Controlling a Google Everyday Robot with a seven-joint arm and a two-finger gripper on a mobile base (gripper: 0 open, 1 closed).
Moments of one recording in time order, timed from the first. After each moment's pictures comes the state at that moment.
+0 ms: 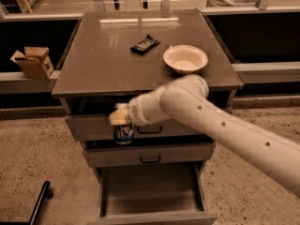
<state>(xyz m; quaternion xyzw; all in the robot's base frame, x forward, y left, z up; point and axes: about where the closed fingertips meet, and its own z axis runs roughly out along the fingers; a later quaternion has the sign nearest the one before) 0.548 0.086 0.739 -0.88 -0.21 -0.26 0.32</state>
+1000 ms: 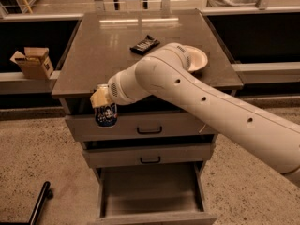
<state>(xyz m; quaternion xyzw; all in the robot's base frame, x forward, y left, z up) 0.569 0.127 0.809 -0.88 -0.25 -0.29 0.29</state>
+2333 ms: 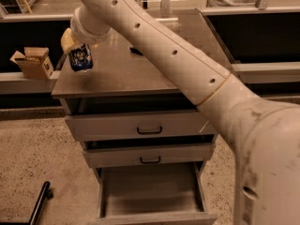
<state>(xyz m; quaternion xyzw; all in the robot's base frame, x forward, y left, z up) 0.687 0.202 0.910 -0.89 -0.25 -0.31 0.22</state>
